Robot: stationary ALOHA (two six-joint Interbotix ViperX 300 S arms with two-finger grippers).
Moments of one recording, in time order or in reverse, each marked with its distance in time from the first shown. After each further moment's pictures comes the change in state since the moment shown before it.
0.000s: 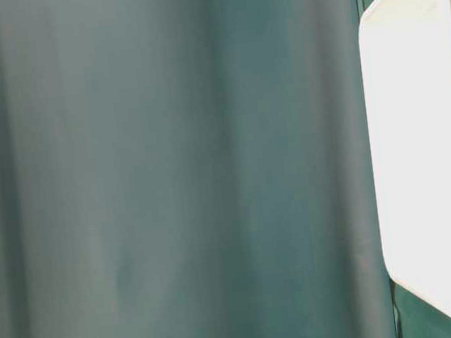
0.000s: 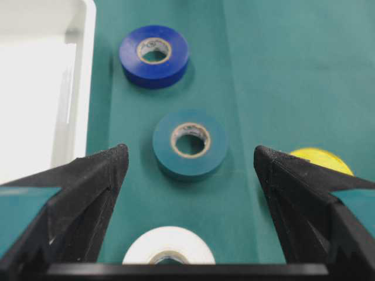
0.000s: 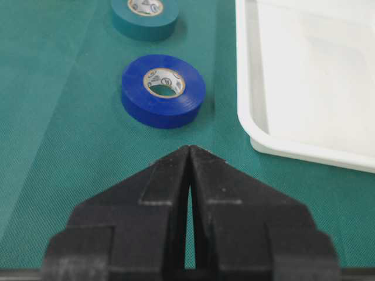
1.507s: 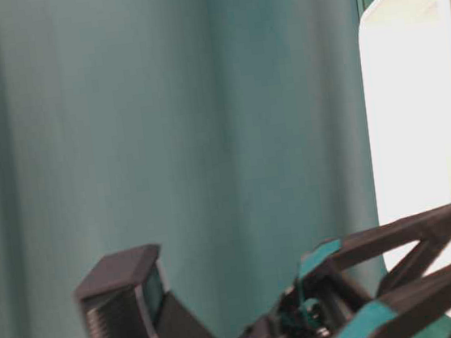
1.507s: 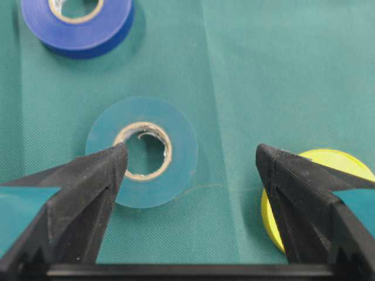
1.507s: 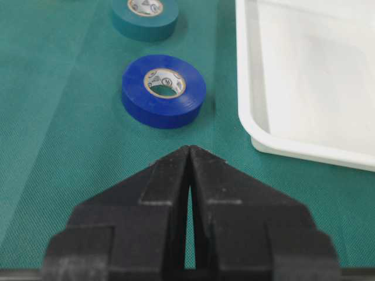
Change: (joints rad) left arm -0.067 0.528 -0.334 0.000 0.138 0.011; right arm 0.000 -0.002 0.000 0.000 0.000 0.009
